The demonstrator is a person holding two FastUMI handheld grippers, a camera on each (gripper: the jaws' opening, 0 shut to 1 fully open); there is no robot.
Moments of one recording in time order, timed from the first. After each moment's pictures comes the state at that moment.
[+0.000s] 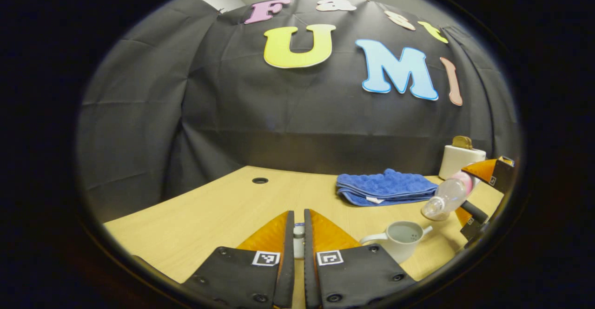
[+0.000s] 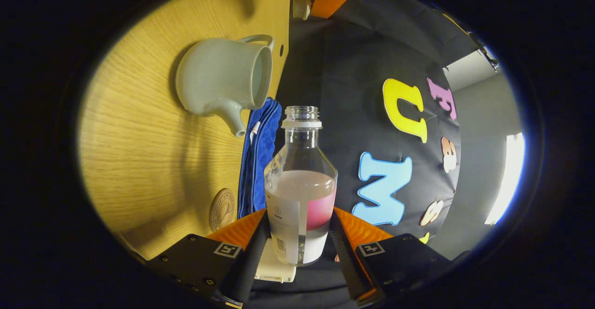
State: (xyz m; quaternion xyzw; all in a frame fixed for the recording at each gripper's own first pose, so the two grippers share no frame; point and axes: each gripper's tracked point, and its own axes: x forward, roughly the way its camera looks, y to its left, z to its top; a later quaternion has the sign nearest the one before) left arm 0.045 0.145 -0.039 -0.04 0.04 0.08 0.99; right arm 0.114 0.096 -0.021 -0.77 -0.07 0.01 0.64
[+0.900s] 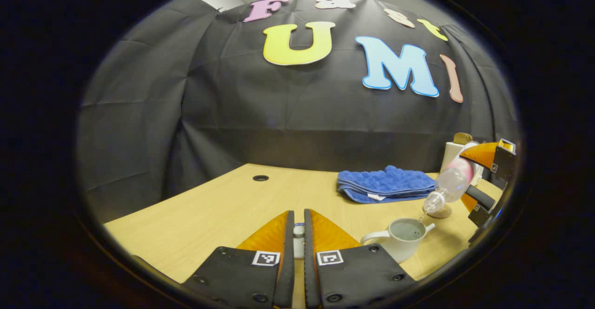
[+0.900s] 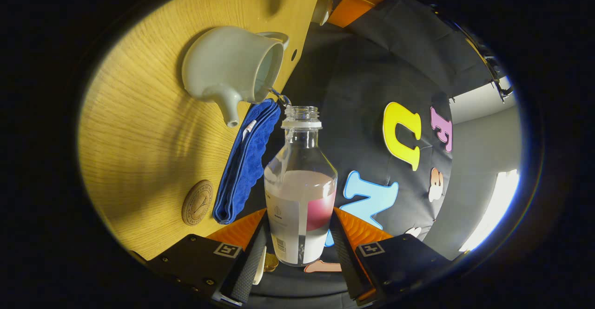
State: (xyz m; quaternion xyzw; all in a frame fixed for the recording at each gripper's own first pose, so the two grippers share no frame) left arm 0.046 0.147 -0.043 -0.04 0.05 0.08 0.99; right arm 0.121 0.108 0.000 -0.81 -0.11 0.02 0.57
